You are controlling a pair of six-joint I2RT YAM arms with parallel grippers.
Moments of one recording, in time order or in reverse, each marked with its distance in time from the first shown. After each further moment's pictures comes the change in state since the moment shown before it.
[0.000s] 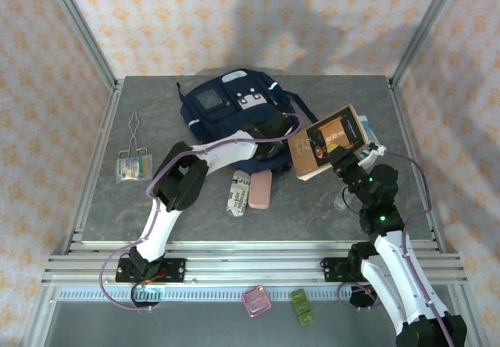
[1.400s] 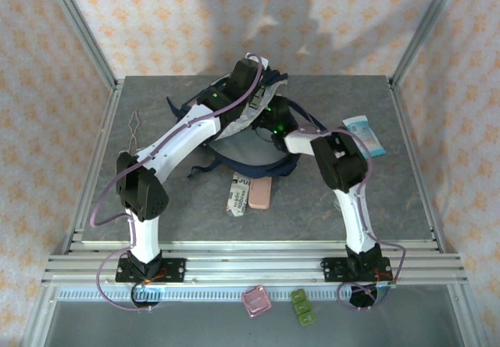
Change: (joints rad) left arm 0.118 -0.274 0.208 -0.102 -0.002 -0.171; right arm 0.392 1.722 1.151 0.539 0.007 0.564
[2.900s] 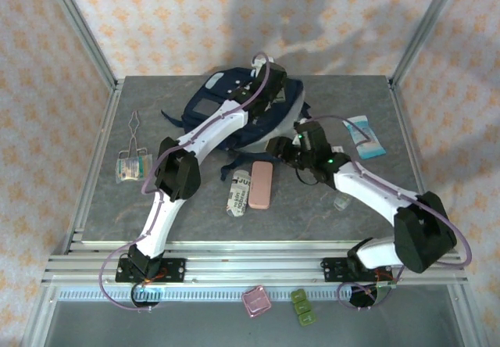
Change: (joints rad) left arm 0.003 0.378 0.296 0.089 0.108 -0.576; right arm 0.052 -0.930 -0.663 -0.766 0.120 -0.724
